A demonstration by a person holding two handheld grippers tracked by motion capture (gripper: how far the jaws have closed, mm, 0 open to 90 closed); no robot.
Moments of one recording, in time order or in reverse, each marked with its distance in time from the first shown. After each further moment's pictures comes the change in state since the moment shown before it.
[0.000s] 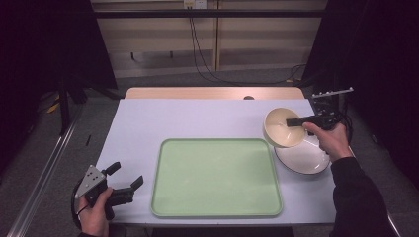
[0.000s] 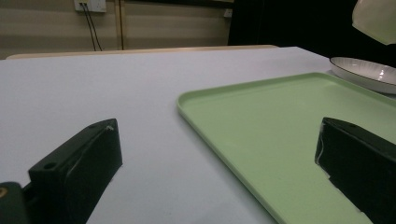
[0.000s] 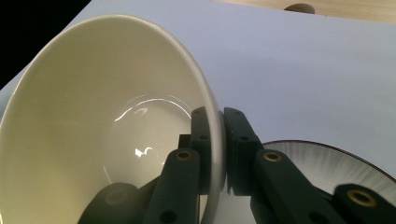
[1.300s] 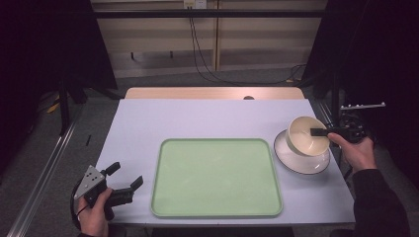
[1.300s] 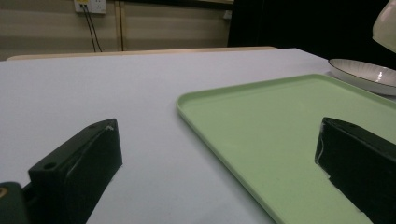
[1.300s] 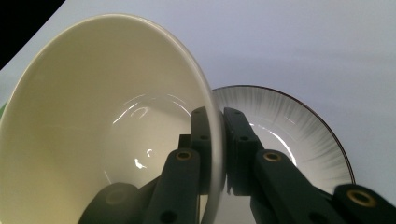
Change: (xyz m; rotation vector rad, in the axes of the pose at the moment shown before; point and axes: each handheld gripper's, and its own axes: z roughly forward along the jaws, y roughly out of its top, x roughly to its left) left arm -0.001 0.000 -0.001 -0.011 0.001 -0.005; right arm -0.037 -0.048 -0.046 -0.040 -0.079 0.089
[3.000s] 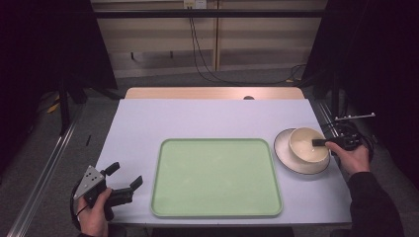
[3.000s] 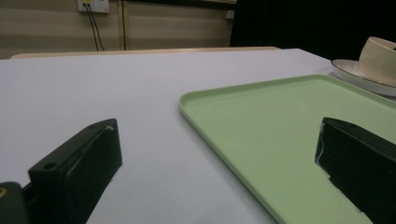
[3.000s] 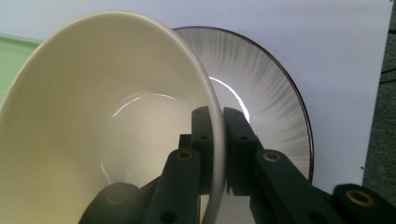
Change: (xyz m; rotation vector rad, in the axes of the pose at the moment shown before) left arm 0.001 0.000 -0.001 0.007 0.008 -0.001; right arm -0.039 -0.030 0.029 0.113 -0.111 0.077
